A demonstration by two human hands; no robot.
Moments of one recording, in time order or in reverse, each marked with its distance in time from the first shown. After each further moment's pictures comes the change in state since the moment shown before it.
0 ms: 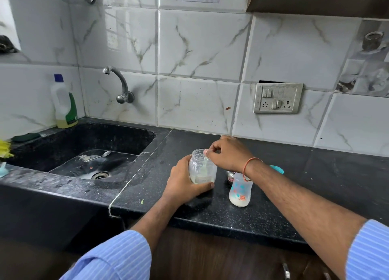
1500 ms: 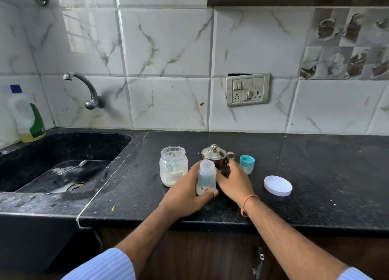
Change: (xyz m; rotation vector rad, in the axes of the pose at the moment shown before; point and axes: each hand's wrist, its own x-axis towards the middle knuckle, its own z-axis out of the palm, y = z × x) left_hand -0.031 0.056 0.048 0.074 -0.298 0.299; right_hand -0.084 0.097 0.058 0.462 0.234 0.364
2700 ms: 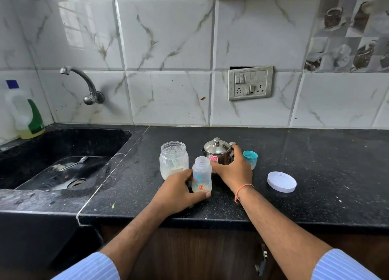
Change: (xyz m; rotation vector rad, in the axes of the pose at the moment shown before) left_hand -0.007 -0.017 -0.017 -0.006 -0.046 -0.200; right_hand 0.013 -0.014 0.008 0.120 0.192 0.015
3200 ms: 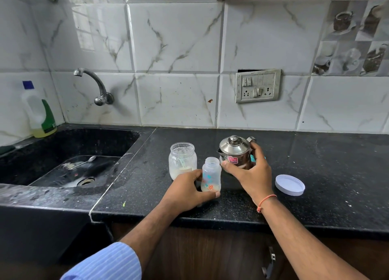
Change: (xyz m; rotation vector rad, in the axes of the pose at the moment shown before) left_hand 0.001 0.003 -0.002 -0.020 -0.022 -0.024; right_hand -0.012 0.008 -0.022 0.250 0.117 -0.141
